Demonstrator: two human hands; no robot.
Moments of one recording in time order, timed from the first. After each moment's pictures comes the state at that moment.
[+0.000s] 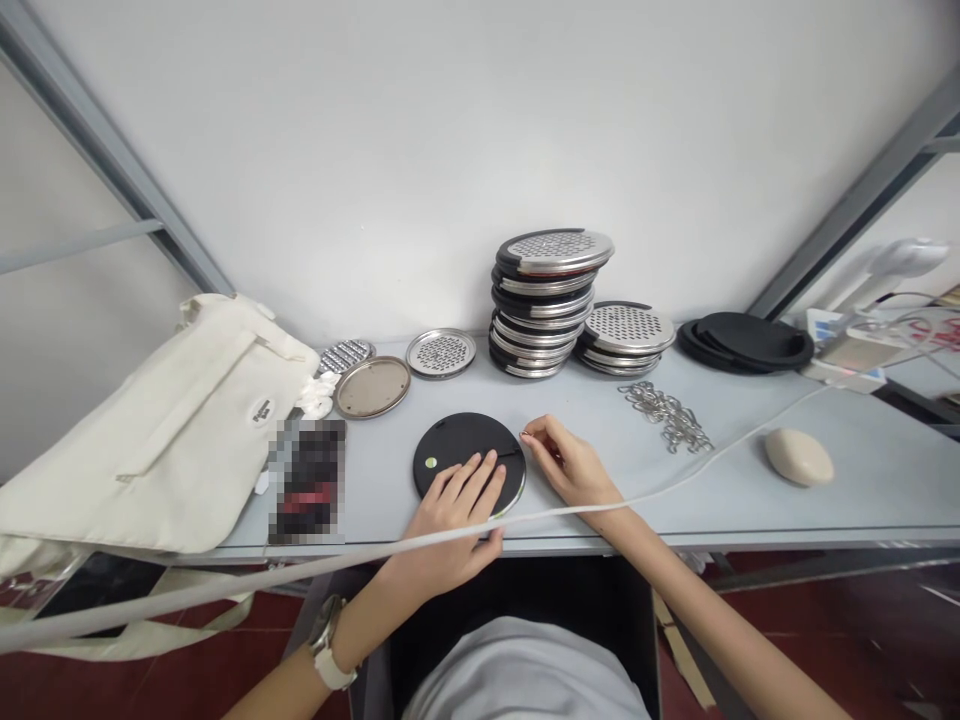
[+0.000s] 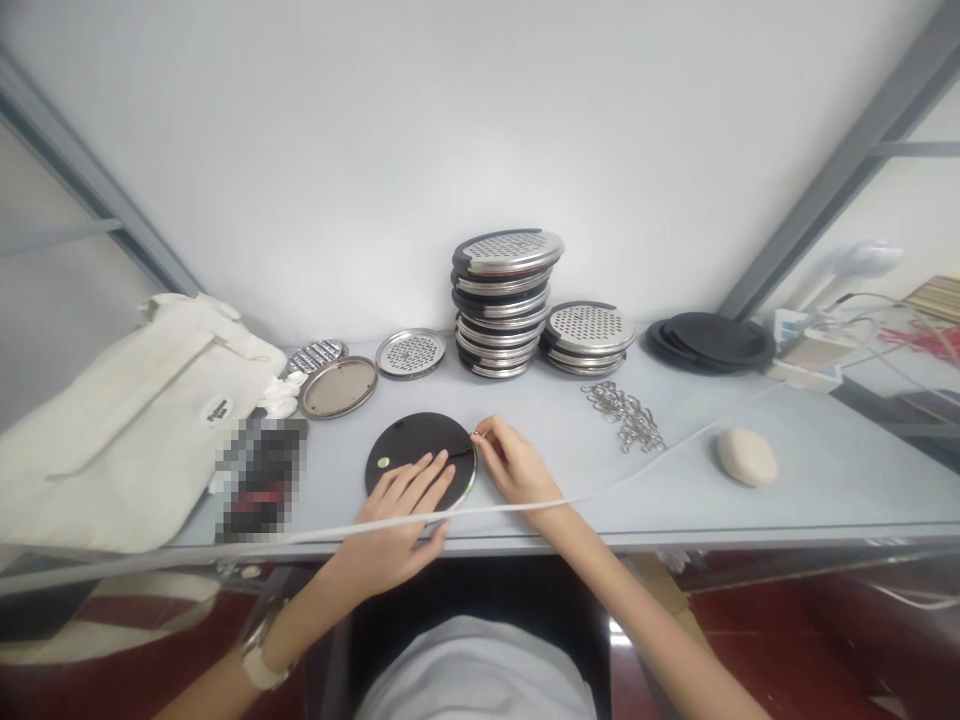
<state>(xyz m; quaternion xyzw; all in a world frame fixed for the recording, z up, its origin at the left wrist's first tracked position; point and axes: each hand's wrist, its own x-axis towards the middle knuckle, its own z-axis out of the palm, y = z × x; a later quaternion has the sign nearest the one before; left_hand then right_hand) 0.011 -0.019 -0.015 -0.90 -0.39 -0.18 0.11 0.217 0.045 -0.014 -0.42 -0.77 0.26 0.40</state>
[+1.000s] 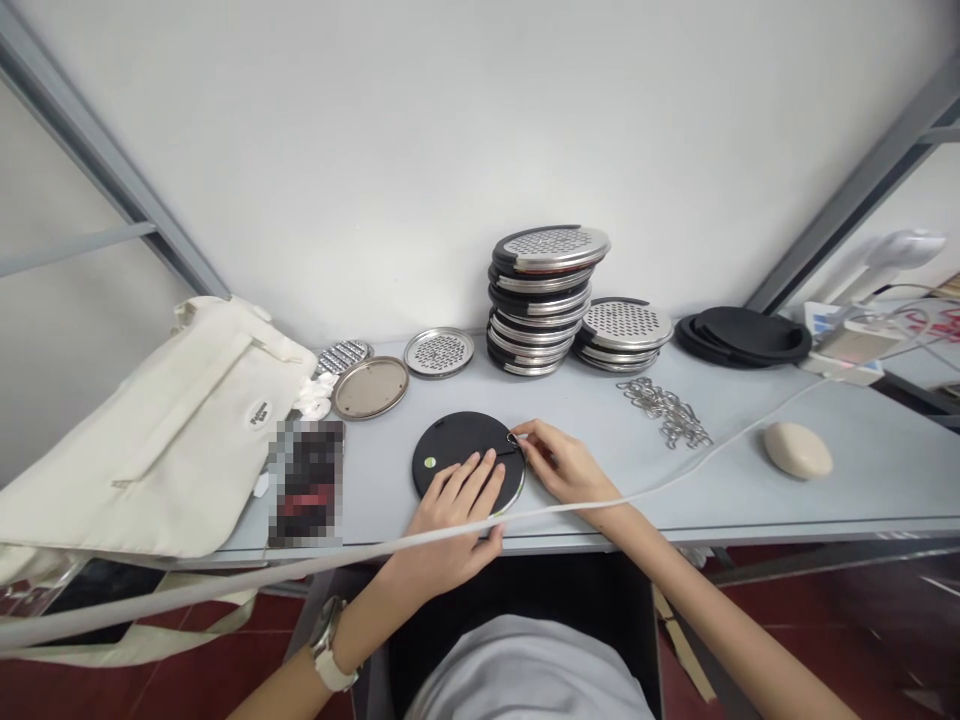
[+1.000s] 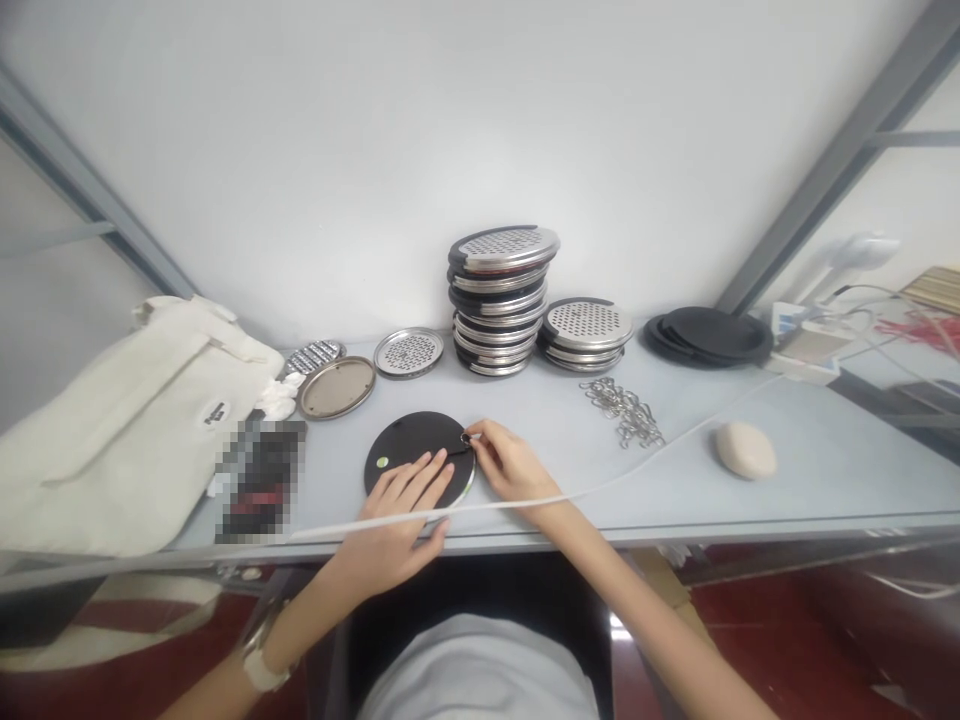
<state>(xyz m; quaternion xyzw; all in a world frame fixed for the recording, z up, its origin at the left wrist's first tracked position) 0.010 -0.018 -0.017 -0.90 -0.39 -0.17 0.11 0.216 0.047 -0.016 -0.42 -0.78 0.27 0.37</state>
